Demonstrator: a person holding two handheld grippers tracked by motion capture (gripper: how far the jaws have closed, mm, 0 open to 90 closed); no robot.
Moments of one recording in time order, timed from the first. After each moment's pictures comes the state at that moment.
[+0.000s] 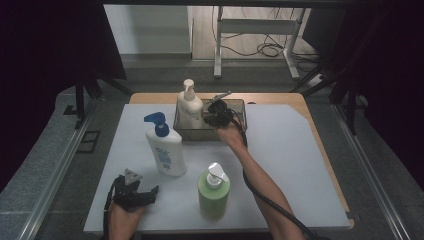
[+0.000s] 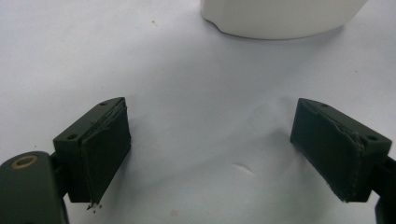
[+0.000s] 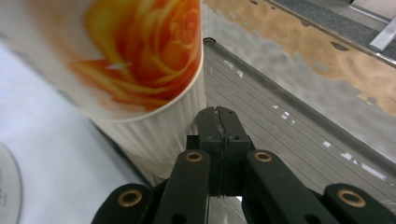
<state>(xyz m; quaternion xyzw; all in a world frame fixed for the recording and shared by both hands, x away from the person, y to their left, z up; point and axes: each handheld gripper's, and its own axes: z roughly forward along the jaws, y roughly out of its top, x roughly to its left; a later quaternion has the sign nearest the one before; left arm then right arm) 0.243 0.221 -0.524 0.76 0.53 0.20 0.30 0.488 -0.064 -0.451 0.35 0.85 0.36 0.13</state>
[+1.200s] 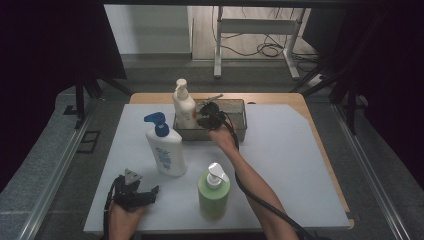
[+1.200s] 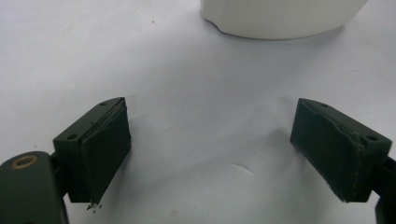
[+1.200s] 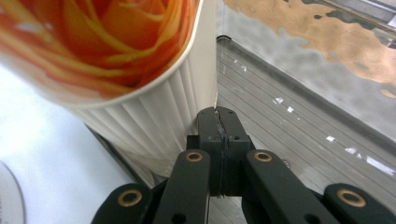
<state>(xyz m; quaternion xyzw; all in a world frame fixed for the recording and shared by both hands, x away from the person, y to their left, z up) 0.243 0.220 -0.524 0.76 0.53 0.20 0.31 0.487 -0.040 -0.462 0.36 0.85 0.36 0.12</state>
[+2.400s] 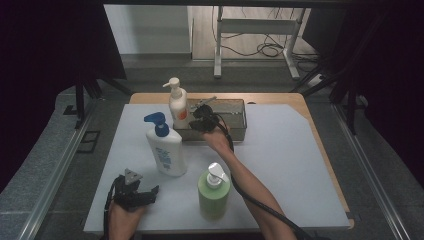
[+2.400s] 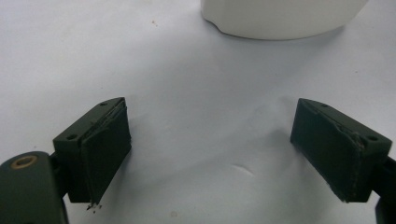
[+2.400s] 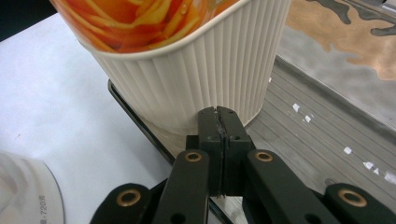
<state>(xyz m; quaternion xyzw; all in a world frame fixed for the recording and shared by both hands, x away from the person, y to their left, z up) 0.244 0.220 -0.524 0.76 0.53 0.19 0.31 0.476 -0.021 -0.462 0.34 0.86 0.38 0.10</state>
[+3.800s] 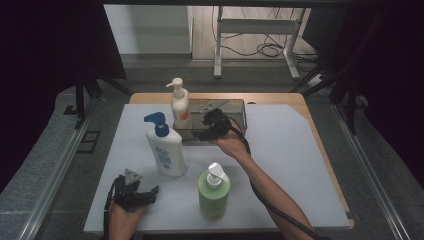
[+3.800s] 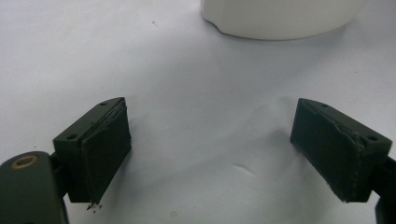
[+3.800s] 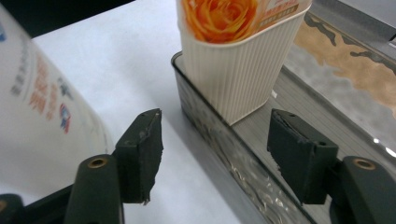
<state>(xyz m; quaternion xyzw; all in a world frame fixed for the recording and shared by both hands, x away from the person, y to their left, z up) 0.243 0.220 -0.525 0.76 0.53 0.20 0.31 0.434 -0.058 -0.427 0.26 0.87 0.40 0.11</state>
